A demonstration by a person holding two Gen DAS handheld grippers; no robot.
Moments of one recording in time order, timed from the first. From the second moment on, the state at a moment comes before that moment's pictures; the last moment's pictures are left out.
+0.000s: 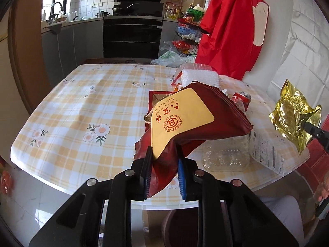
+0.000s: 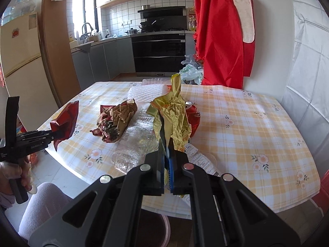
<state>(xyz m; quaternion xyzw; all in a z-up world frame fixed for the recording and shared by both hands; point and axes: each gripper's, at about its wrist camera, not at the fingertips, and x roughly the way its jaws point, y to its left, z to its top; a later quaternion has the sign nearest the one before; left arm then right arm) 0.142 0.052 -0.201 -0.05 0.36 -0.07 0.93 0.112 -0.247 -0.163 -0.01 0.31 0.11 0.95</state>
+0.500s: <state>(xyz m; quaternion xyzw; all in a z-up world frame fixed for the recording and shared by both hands) 0.038 0.041 -0.173 -0.14 0.33 -0.08 0.93 0.049 -0.211 -0.168 0.01 0.34 0.18 0.92</state>
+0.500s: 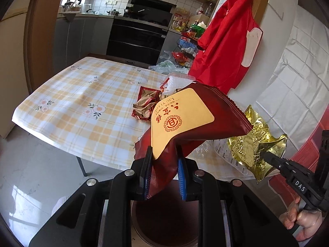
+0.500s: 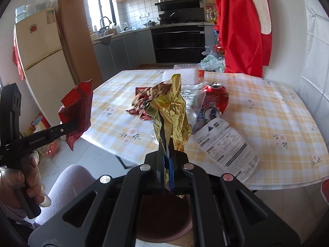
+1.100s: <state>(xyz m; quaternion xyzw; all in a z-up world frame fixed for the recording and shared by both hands) 0.029 0.042 -0.179 -0.13 0.34 -0.08 0.93 0.045 -0.190 -0.192 0.01 0.38 0.22 0.90</state>
